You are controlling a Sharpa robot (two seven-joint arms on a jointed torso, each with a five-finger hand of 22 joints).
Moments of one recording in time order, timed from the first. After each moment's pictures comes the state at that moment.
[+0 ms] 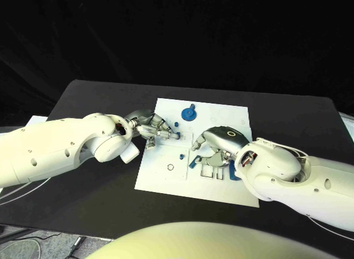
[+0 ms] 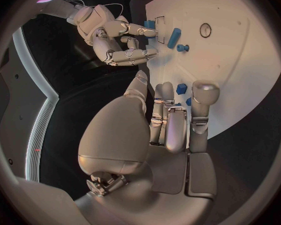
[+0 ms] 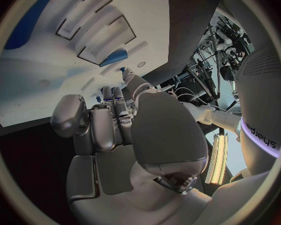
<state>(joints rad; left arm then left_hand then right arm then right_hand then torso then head) 1.13 -0.94 -0.04 1.65 -0.59 -0.20 -0.15 1.34 -0.07 -0.06 0.08 0.12 0.96 0.11 0.47 0.26 0.98 0.03 0.80 0.47 1.44 -0.03 1.43 1.18 0.13 1.42 0.07 0.79 1.23 1.04 -0.78 -0.06 1.79 -1.72 -0.29 -0.30 1.37 -0.15 0.26 0.03 0.08 1.10 0.10 0.07 0.07 0.92 0.09 0.31 0.23 1.46 -0.01 1.31 1.18 0.10 1.36 0.09 1.20 1.05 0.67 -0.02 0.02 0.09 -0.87</state>
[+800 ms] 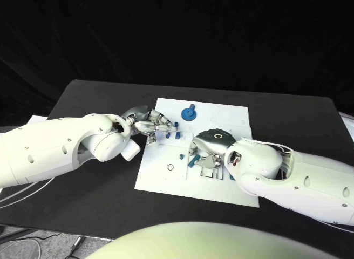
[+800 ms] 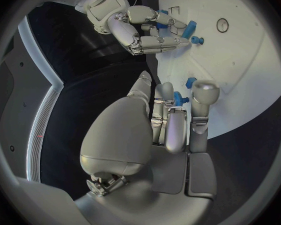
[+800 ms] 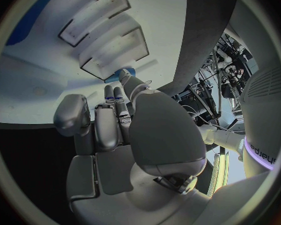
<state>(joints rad) 1.13 -0.95 -0.04 1.65 -0.47 -0.25 -0.07 1.39 -0.04 -0.06 0.07 0.12 0.96 0.11 0.48 0.26 0.98 0.03 0.80 0.46 1.44 -0.04 1.43 1.18 0.13 1.42 0.07 0.78 1.23 1.04 -0.69 -0.07 1.71 -1.83 -0.14 -0.32 1.40 -0.13 0.28 0.01 0.08 1.11 0.10 0.07 0.07 0.99 0.06 0.26 0.11 1.47 -0.04 1.31 1.16 0.10 1.36 0.06 1.19 1.04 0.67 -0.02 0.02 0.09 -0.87</state>
